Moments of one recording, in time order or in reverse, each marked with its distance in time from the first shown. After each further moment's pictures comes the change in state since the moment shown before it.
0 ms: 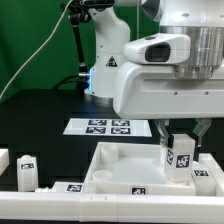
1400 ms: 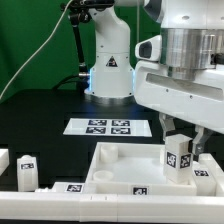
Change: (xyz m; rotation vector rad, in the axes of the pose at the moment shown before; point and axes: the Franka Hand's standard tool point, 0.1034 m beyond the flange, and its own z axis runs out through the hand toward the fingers) arm -0.001 -0.004 0.002 0.005 -0.011 1.144
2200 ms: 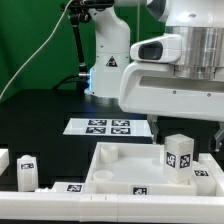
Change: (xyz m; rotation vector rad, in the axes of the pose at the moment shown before) arm -0.002 -0.002 -0.002 -0.009 0.012 -0.803
